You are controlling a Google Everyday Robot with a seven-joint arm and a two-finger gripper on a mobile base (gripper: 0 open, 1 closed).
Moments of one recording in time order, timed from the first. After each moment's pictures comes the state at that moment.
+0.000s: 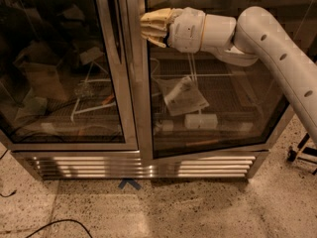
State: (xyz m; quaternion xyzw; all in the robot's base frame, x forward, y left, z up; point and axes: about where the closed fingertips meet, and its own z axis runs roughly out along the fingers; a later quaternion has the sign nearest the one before) arm 0.638 0.032 1.003 -0.68 0.05 -0.08 0.72
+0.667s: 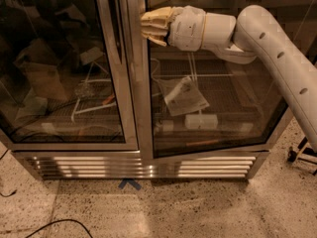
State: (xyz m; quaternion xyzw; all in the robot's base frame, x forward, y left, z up) arm 0.645 0.025 1.007 -0.68 0.04 -0.08 0.73
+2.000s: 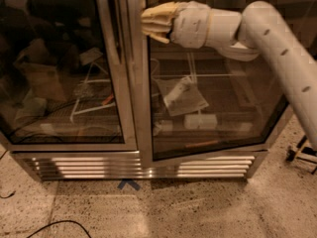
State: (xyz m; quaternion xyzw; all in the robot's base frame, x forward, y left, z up) arm 0.634 0.019 1.018 -0.67 0.03 -0.06 0.74
